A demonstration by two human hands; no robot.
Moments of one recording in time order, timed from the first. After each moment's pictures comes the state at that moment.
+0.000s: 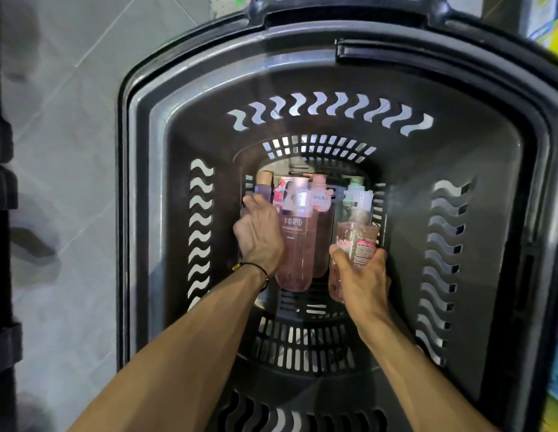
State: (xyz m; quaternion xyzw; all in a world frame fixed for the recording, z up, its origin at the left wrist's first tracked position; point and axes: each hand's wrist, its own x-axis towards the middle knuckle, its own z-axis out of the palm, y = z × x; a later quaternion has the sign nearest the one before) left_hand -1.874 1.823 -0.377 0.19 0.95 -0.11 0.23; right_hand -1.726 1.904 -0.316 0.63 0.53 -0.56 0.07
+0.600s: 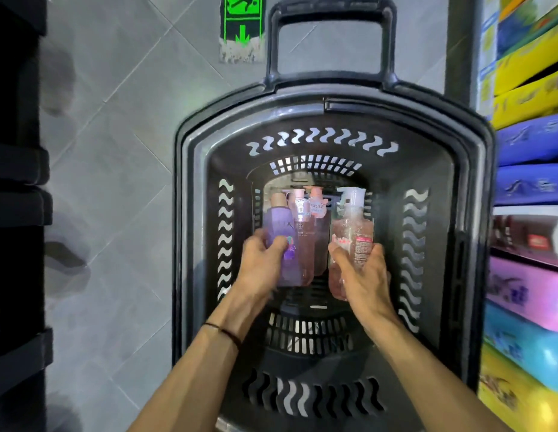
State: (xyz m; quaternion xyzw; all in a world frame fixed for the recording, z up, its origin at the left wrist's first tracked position) left_hand -1.860 1.795 -0.253 -0.17 0.77 0.45 0.42; right_hand -1.736 1.910 -0.233 0.57 0.56 -0.59 0.06
